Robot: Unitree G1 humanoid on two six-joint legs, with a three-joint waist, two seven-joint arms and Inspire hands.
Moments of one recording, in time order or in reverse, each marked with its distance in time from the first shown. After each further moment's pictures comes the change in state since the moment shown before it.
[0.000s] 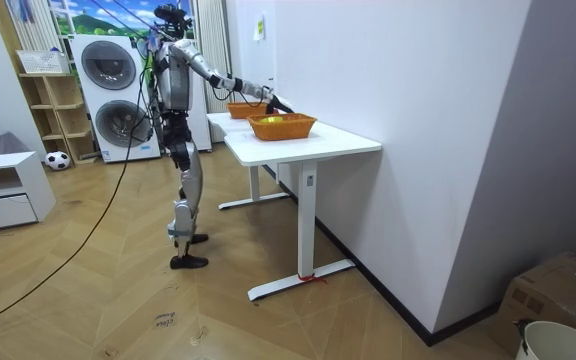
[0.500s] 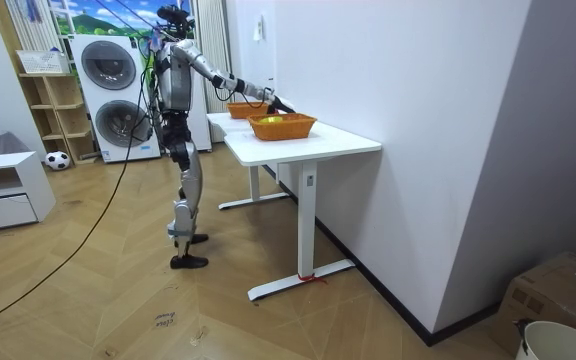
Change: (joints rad) left arm -0.038 0.006 -0.056 -0.010 -0.020 -0.036 0.000; right arm -0.038 0.000 0.012 0.100 0.000 -0.054 -0.062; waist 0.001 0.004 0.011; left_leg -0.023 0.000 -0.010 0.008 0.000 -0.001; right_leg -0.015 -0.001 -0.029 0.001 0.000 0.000
